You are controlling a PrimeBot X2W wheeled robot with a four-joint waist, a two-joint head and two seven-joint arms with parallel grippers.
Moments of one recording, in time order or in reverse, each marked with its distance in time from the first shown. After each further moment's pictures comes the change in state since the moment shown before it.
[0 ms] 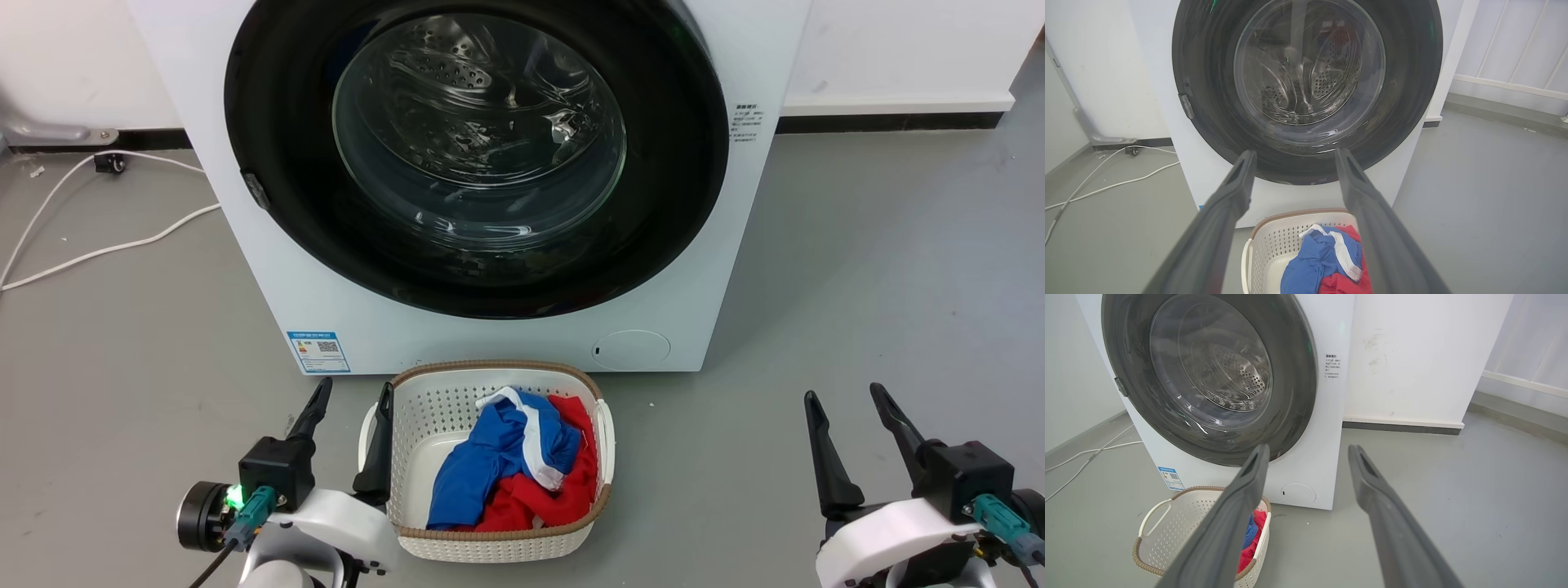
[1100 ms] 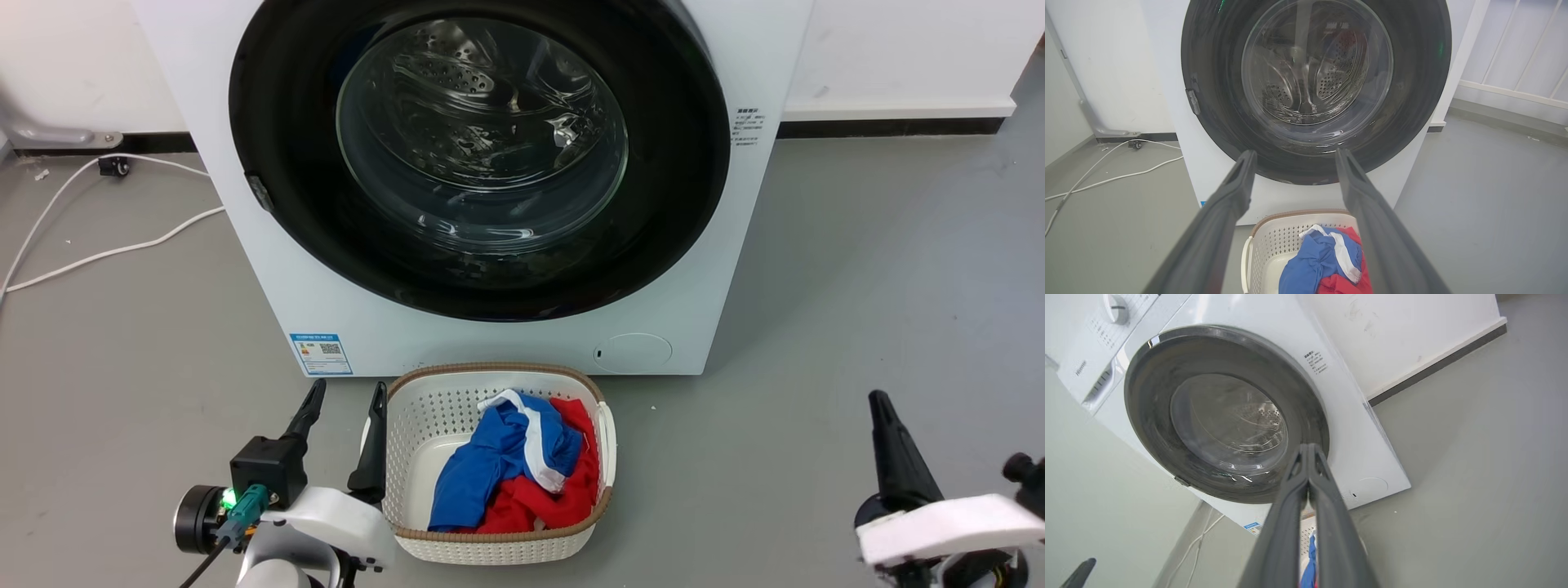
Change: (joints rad) left arm -0.008 -0.007 0.017 0.023 -0.022 0.001 -0.003; right arm -0.019 0.000 -0.043 0.084 0.605 0.000 0.006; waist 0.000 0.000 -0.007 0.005
